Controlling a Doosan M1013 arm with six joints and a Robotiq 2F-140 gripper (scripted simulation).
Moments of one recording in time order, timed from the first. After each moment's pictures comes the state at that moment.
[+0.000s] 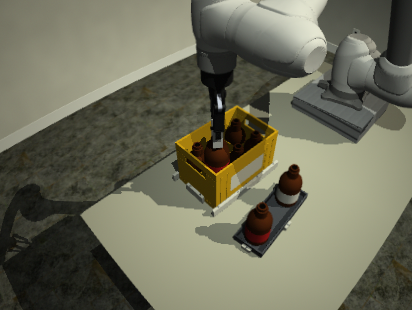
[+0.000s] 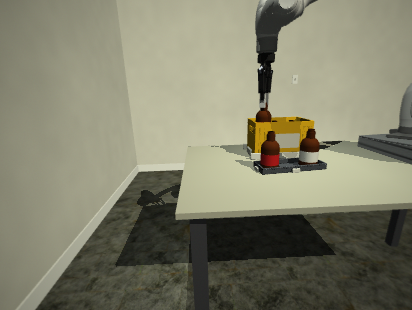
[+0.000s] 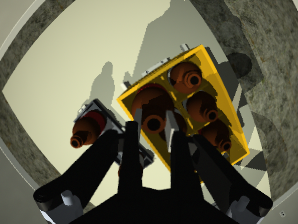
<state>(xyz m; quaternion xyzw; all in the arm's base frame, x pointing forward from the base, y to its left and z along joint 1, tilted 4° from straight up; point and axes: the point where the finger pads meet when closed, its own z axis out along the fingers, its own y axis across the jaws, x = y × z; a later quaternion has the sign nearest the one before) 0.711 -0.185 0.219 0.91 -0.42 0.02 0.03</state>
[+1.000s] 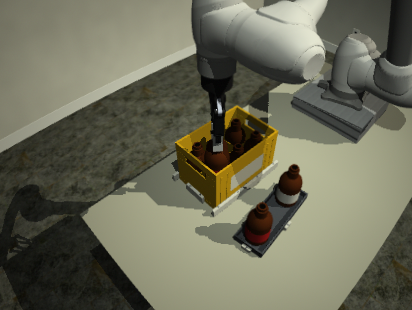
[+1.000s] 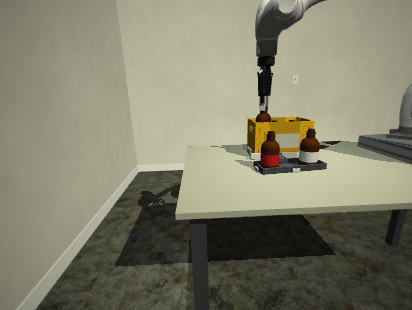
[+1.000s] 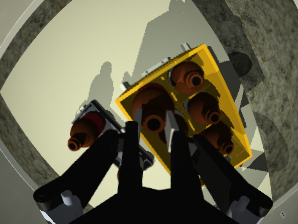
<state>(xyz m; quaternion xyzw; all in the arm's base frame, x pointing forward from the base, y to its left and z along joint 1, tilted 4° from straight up) 0.711 -0.186 0.206 0.91 -0.42 0.02 0.03</state>
